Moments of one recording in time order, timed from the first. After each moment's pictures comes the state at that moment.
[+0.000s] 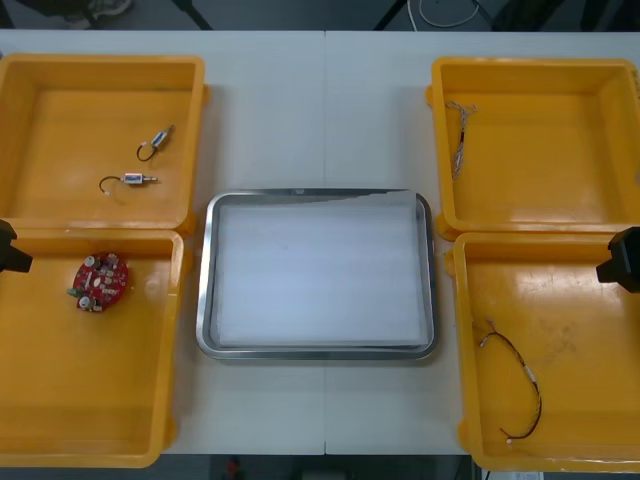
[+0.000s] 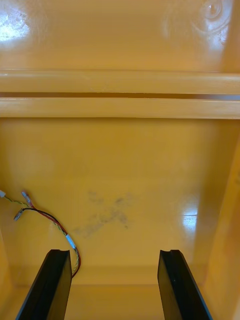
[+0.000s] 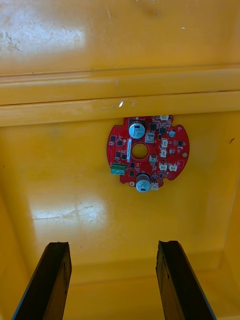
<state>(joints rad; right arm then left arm) -0.20 -0.83 -0.21 -2.20 -0.86 1.92 1.17 -0.19 0.82 0.35 -2.04 0.92 1.90 -1.41</state>
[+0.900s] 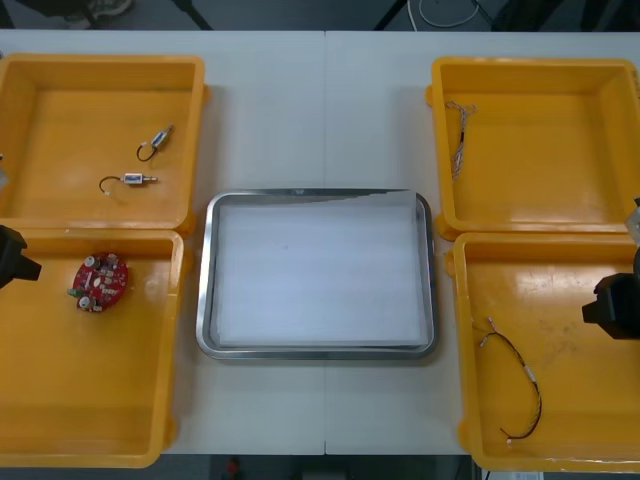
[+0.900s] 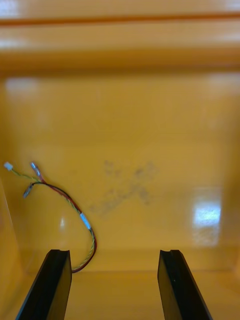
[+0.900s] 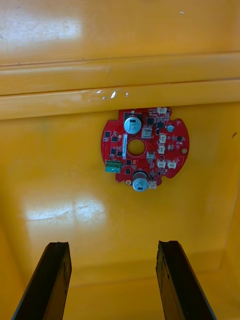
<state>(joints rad) -0.01 -0.70 -0.25 -2.36 -0.78 1.92 1.17 -0.16 0.82 0.32 -2.04 0.92 1.86 -1.41</state>
